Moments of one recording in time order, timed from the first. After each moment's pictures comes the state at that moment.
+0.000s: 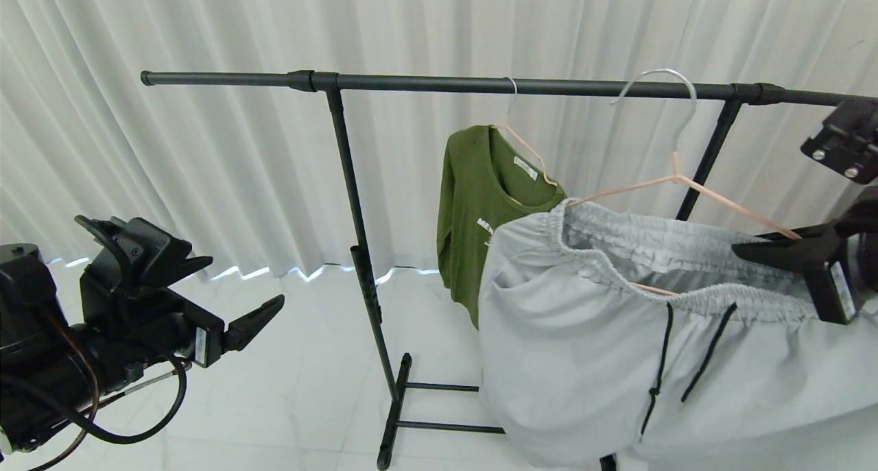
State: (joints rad) left arm -0.01 1.40 -0.37 -0.80 -0.28 0.43; right arm 0.51 1.23 -1.12 0.37 -0.08 -0.27
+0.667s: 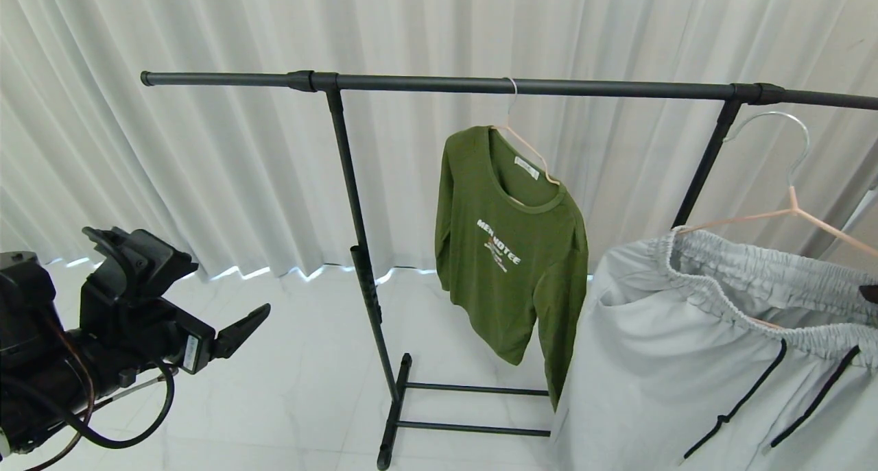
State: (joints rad) left arm 0.05 1.42 -0.36 -0.79 -0.27 0.53; right arm 0.24 1.09 -1.08 0.57 -0.13 -0.26
